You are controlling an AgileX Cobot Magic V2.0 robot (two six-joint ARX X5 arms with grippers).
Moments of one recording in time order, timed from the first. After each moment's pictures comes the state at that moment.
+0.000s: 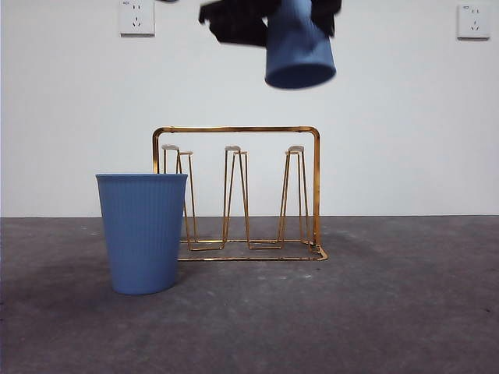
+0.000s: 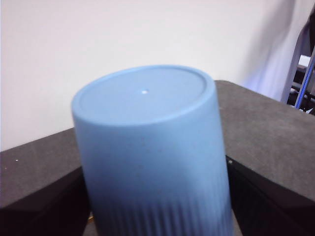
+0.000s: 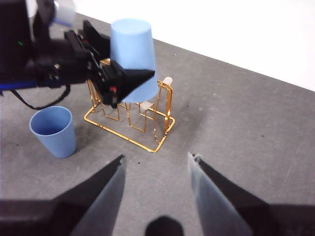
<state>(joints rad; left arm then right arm) -0.83 1.67 1.29 0.23 -0.31 -0.05 0.51 0.77 1.40 -1.08 0.04 -0.10</state>
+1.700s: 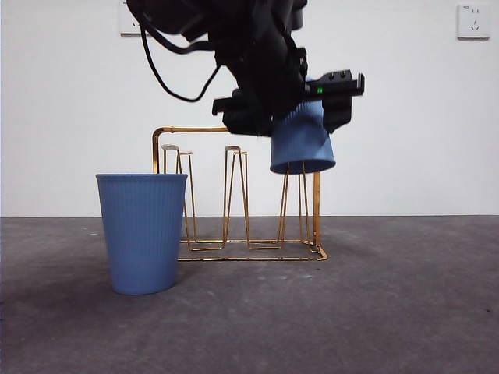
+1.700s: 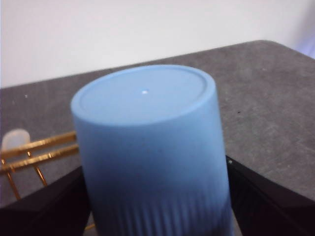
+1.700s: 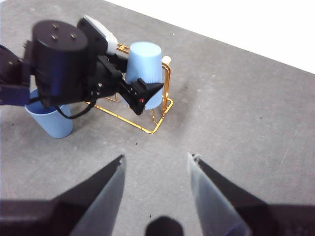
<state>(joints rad) -0.83 1.91 1.29 0.32 -0.44 -0.18 0.51 0.77 1.40 -1.15 0.05 -0.11</state>
